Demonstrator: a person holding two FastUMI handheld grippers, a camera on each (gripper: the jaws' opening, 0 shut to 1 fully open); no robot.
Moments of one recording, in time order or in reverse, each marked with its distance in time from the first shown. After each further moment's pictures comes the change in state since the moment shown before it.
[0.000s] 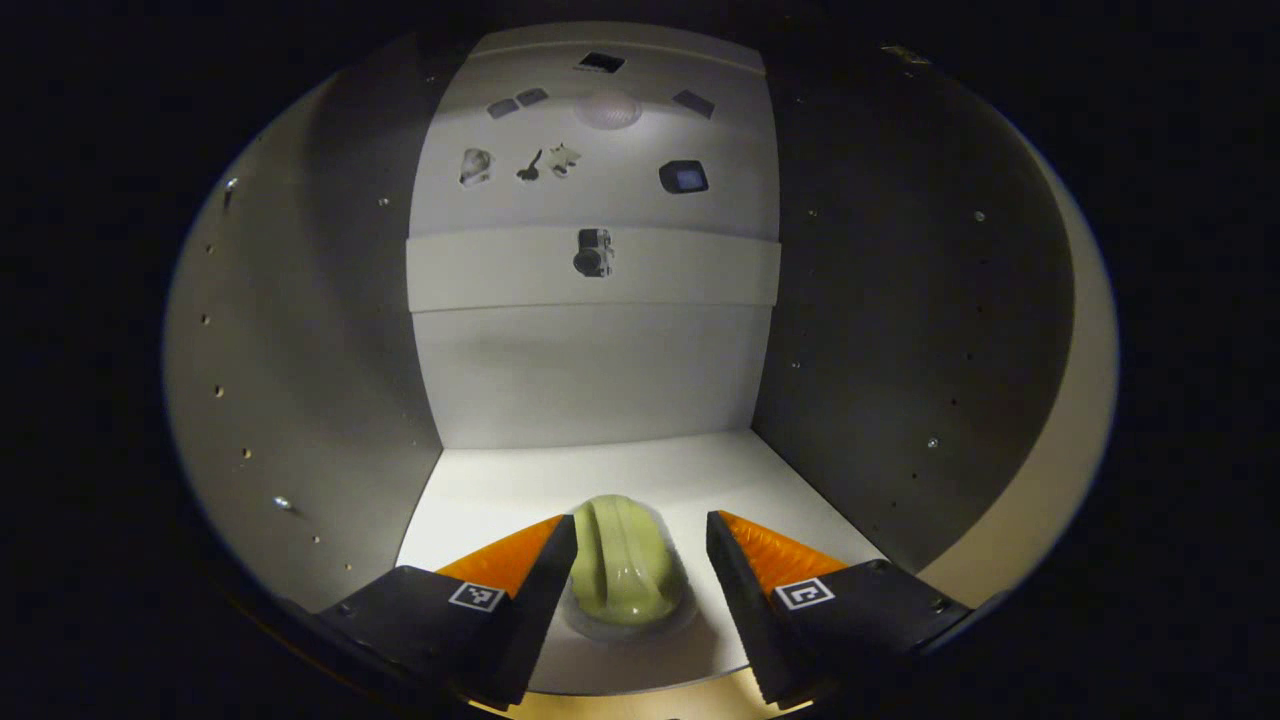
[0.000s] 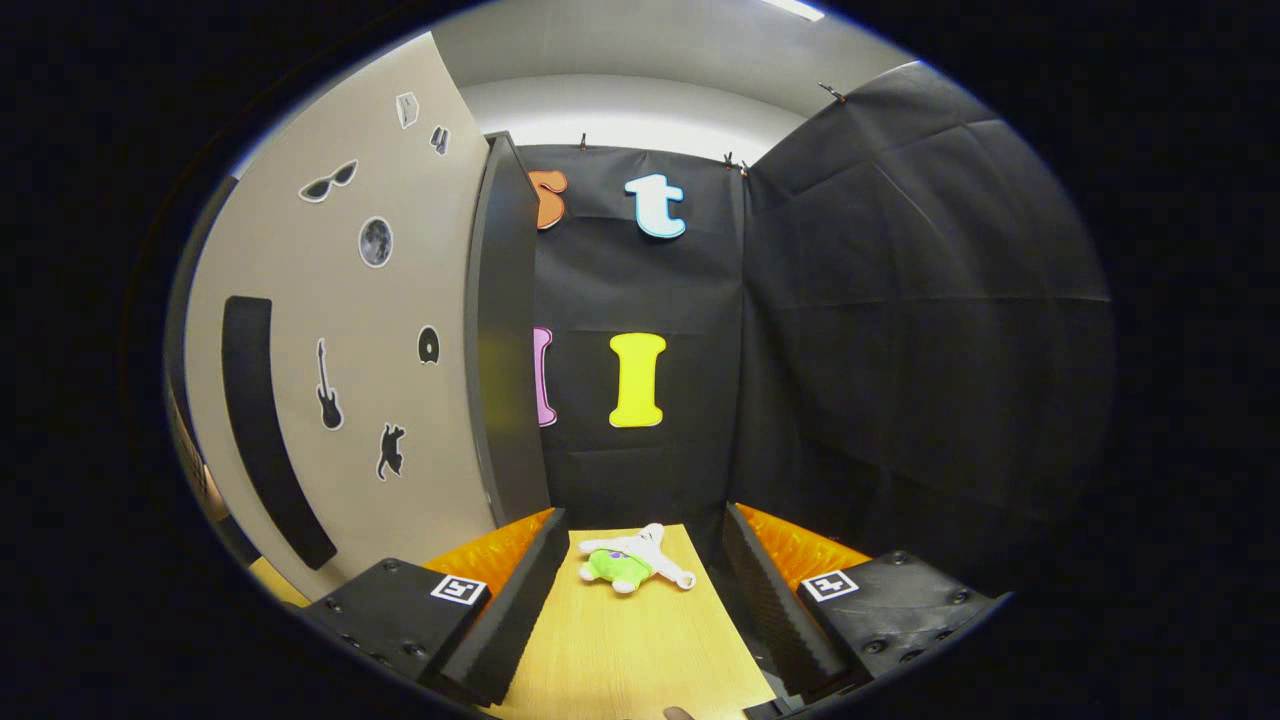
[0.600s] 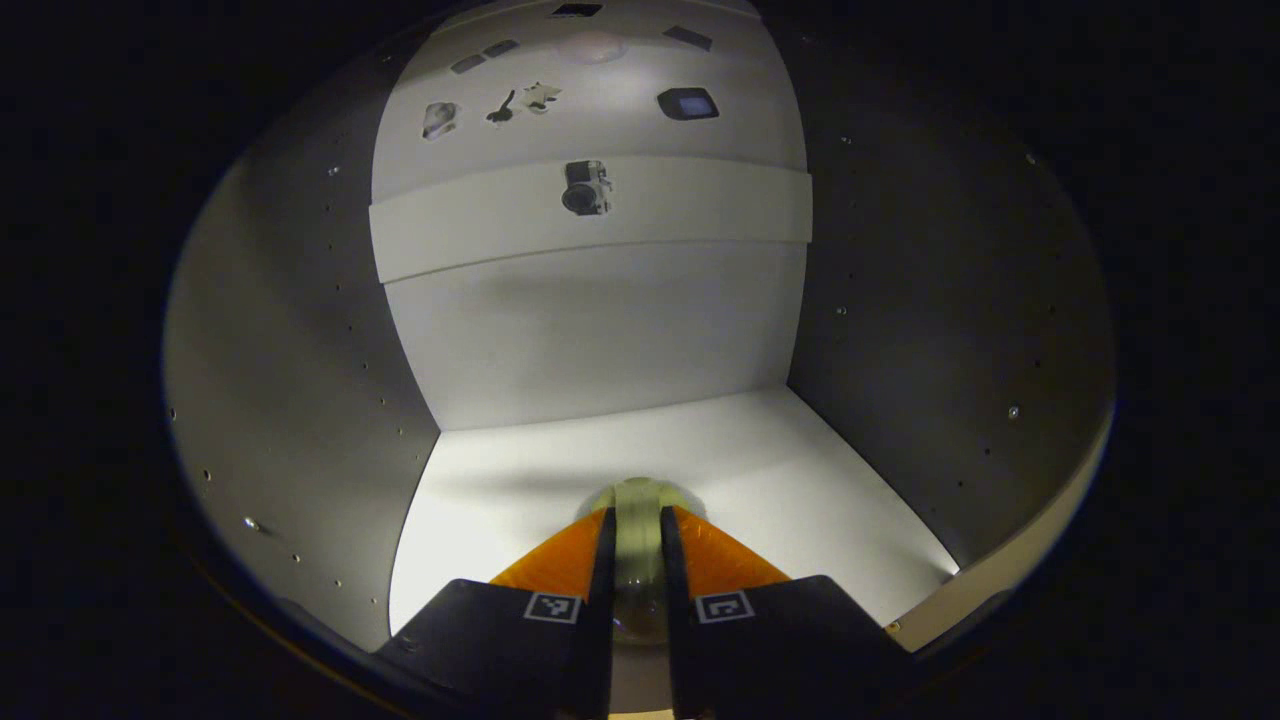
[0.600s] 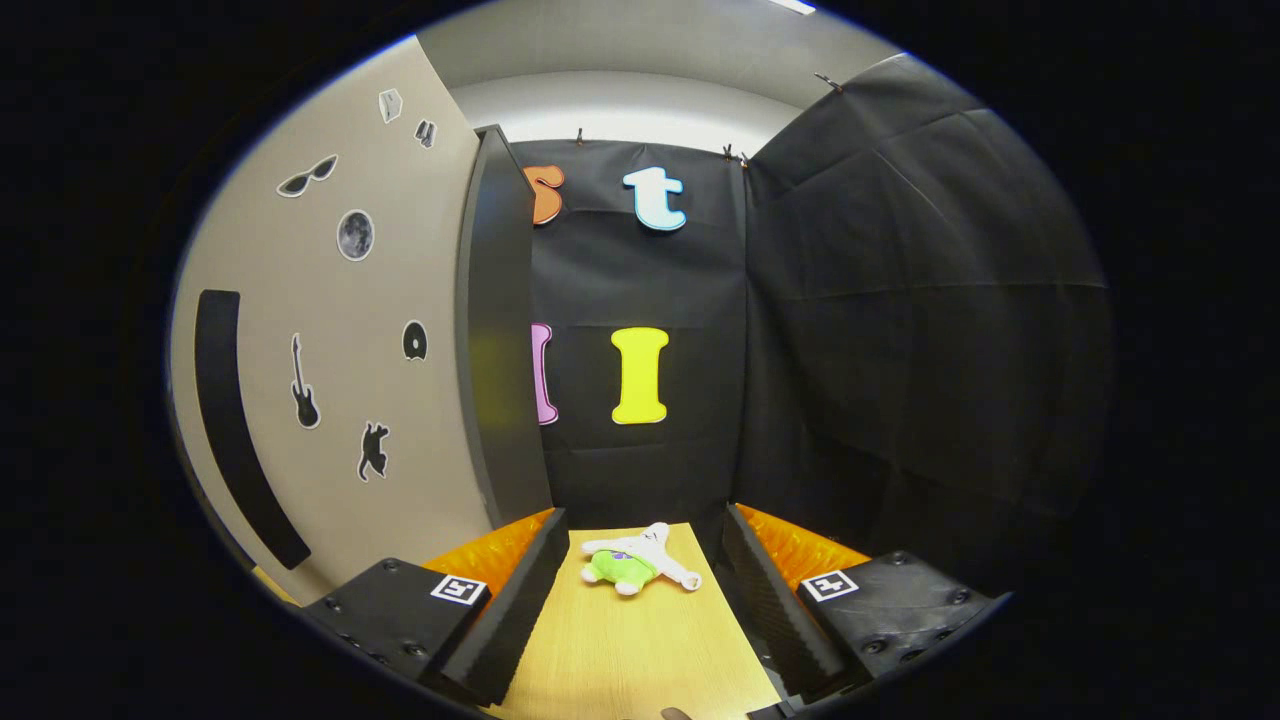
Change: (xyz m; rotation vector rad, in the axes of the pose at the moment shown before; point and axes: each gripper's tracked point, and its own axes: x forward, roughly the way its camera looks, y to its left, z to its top) left arm 0.031 0.011 -0.019 0.078 0.129 0.078; right arm 0.017 -0.005 -0.008 0.028 0.014 0.015
